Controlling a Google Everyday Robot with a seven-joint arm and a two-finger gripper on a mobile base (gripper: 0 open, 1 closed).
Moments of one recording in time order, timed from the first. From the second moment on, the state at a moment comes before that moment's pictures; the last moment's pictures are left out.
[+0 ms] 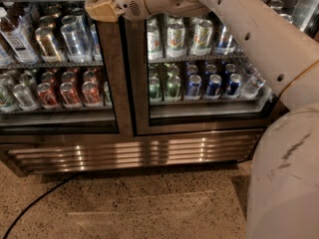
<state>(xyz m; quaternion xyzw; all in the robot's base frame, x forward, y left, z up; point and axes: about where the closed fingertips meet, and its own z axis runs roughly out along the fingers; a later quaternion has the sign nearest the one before) 0.678 0.150 1.020 -0.56 0.55 0.33 0.52</state>
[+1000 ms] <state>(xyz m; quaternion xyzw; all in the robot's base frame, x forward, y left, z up) 0.665 0.150 1.021 -0.57 0.55 0.33 0.51</state>
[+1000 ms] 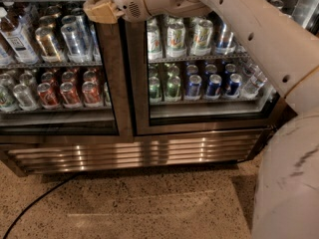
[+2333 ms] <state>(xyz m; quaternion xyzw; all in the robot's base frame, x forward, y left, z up) 0.638 0.158 1.023 -0.59 0.53 0.34 0.50</state>
